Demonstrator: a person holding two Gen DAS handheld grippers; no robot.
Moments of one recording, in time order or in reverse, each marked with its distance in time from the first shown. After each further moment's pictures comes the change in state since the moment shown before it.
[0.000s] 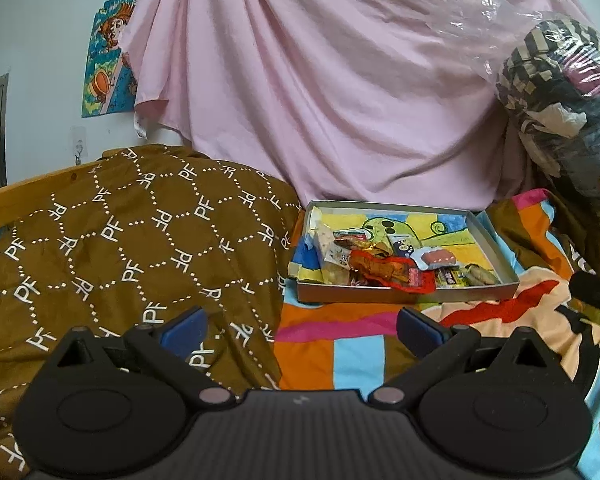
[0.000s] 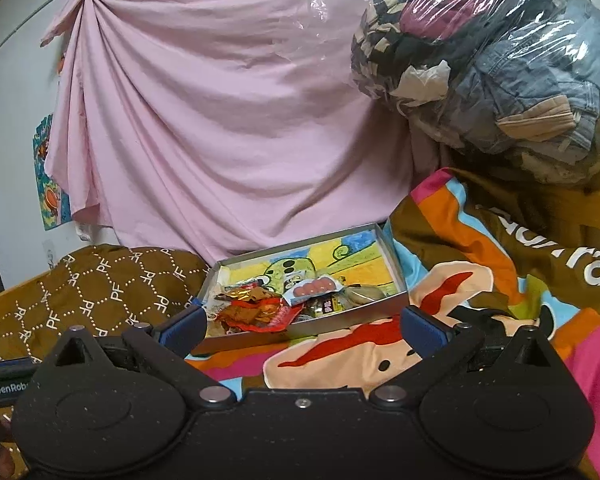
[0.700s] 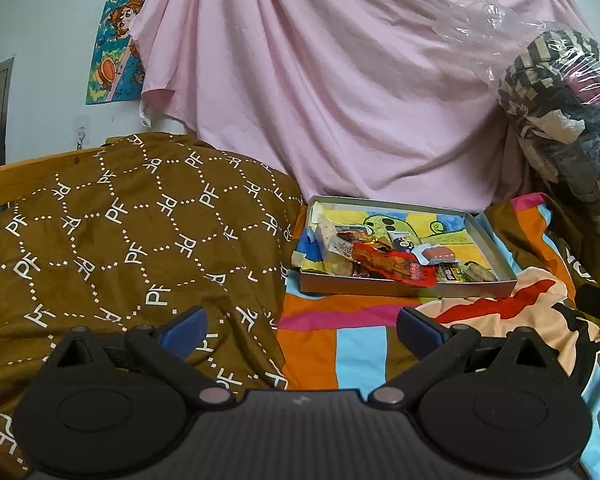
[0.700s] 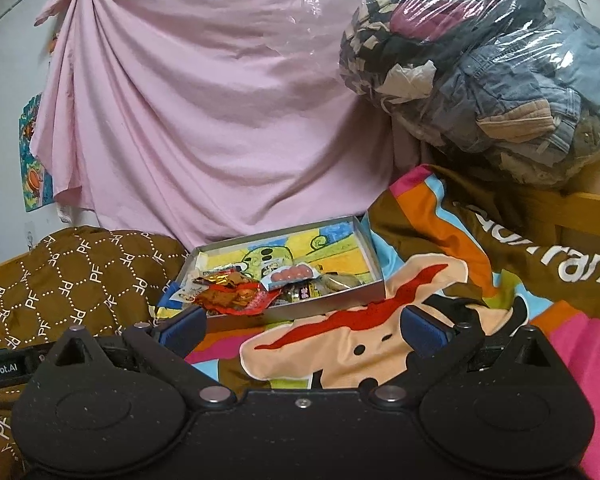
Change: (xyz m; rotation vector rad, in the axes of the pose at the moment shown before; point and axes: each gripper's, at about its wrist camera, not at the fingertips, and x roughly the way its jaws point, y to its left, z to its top) left arm -0.003 0.016 -0.014 -0.042 -0.006 -0.026; right arm -0.009 0.003 -0.014 -0.035 0.016 -0.075
